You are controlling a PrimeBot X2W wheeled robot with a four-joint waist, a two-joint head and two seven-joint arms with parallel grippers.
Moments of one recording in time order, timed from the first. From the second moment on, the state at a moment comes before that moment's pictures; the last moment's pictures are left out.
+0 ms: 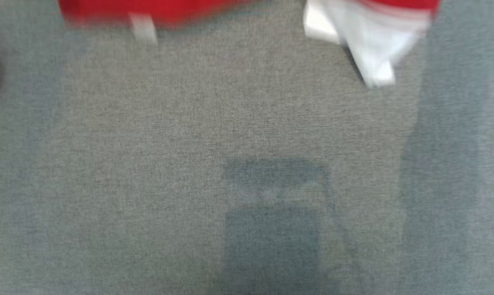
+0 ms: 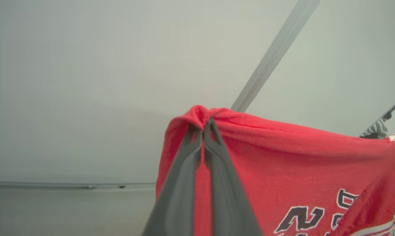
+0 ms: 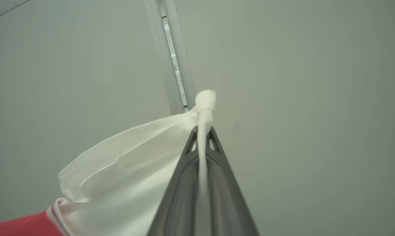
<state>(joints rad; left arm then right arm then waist) -1.48 0.76 -0.57 0.07 -1.42 0.30 0.25 -1.47 -0.13 -0.21 0.17 0.31 0.13 0.19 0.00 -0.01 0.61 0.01</state>
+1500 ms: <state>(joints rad) -0.01 0.64 -0.55 -0.19 -1.14 -0.01 -0.26 0.17 -0.57 -0.04 -0.34 0.99 0.13 0.10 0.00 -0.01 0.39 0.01</state>
